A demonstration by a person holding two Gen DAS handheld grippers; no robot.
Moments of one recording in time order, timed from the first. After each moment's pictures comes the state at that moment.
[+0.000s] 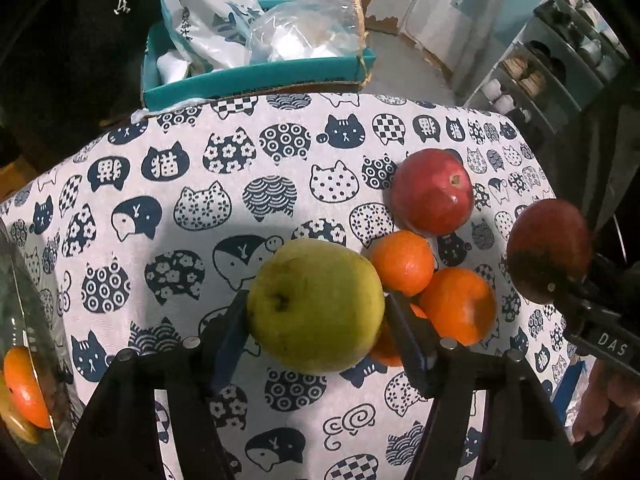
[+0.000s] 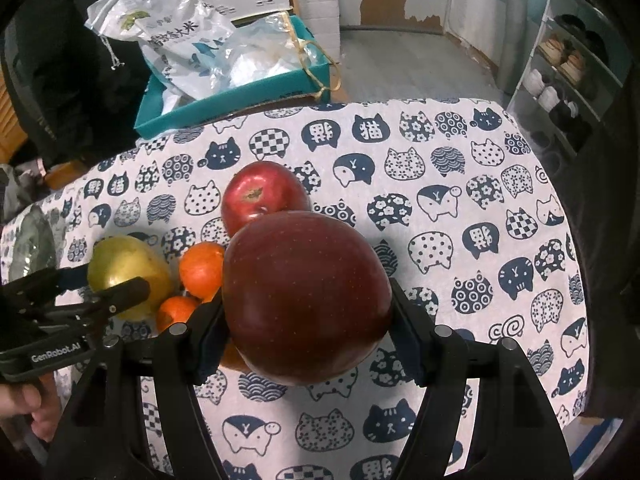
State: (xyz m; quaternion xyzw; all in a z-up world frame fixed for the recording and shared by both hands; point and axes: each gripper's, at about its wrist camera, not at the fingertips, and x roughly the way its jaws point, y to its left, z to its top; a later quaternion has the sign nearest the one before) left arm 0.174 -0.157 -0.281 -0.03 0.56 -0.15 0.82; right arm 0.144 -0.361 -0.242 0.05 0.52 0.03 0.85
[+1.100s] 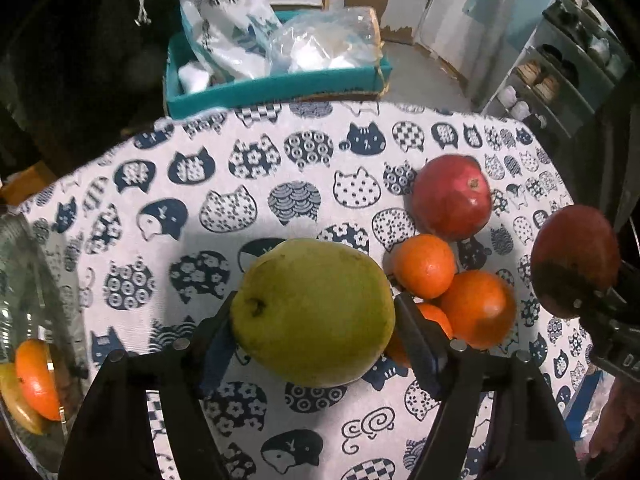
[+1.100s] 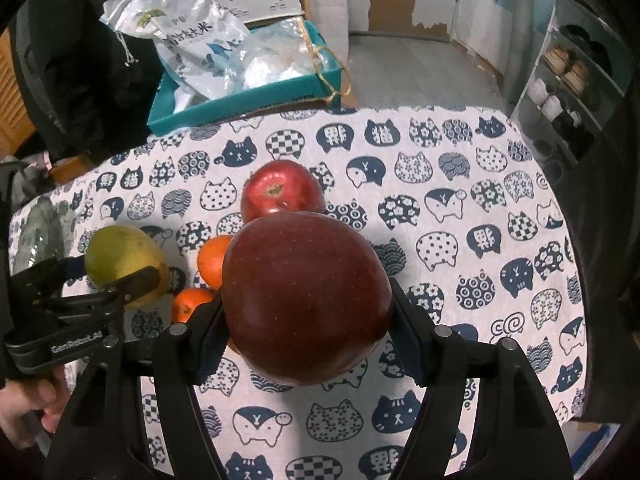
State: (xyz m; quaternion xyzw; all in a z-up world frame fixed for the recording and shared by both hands) left arm 0.167 -0.154 -0.277 0.00 0.53 -0.12 0.84; right arm 0.135 -0.352 -0.233 0.03 0.51 0.04 0.86
